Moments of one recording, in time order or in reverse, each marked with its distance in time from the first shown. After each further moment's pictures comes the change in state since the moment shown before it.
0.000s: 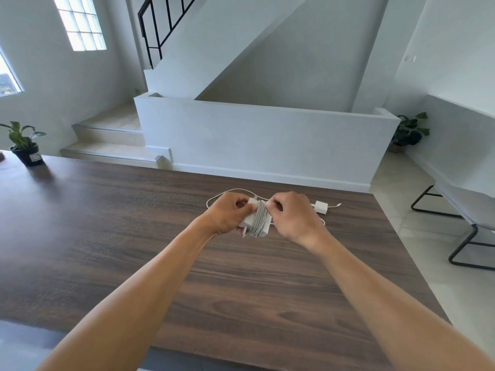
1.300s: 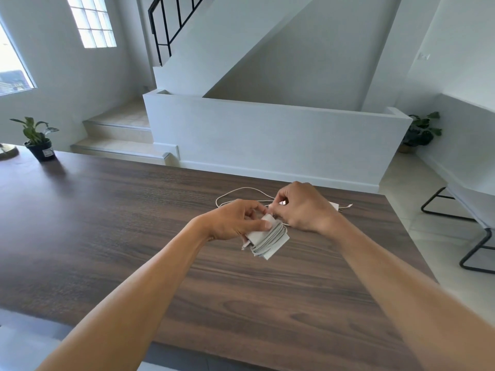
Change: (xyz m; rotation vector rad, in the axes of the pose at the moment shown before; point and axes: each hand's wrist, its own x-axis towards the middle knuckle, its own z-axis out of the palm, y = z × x) left_hand -0.018 -0.004 -0.020 0.005 -0.305 0.006; right_hand 0.021 -0.019 -0.011 -0.092 -0.216 0.017
